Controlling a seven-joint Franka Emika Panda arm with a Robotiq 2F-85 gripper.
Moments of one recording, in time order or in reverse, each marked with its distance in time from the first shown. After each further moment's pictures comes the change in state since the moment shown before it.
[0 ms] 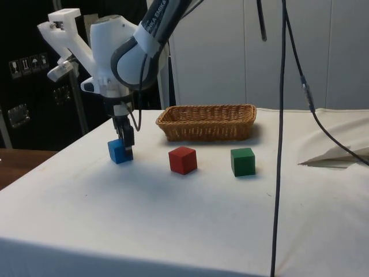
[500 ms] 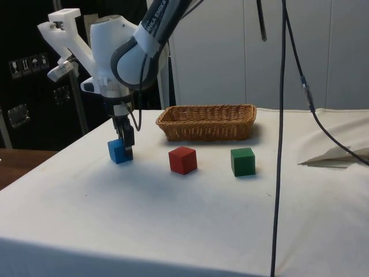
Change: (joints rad) arm 0.000 0.000 0.000 0.000 0.000 0.000 -0.004
